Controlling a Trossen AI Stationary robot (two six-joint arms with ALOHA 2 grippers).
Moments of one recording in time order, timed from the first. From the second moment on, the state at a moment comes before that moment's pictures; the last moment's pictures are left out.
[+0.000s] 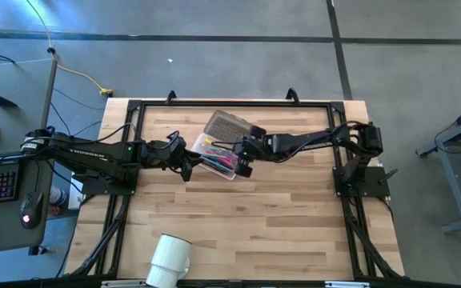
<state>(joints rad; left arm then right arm) -0.02 0.96 0.54 -0.05 -0.27 -0.61 -0.09 1.80 1.23 -0.36 0.33 0.11</state>
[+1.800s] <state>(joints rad) -0.02 0.96 0.54 -0.05 -0.28 -0.61 -0.46 1.76 1.22 -0.43 0.31 -0.02</state>
